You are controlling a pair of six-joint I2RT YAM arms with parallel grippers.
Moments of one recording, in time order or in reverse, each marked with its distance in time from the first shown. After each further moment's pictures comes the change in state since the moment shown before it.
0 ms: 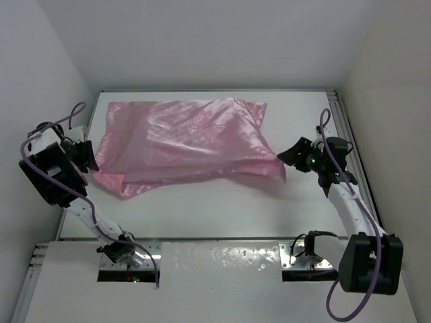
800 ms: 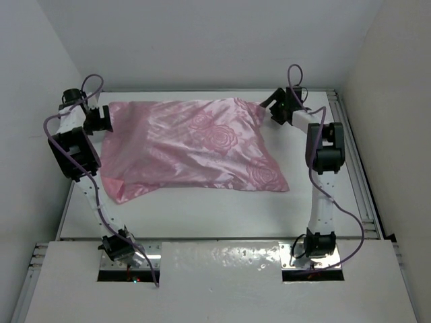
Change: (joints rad) left arm -0.232 0.430 0.595 0.223 -0.132 -0.288; right arm 0.120 1.265 1.145 0.025 0.408 0.255
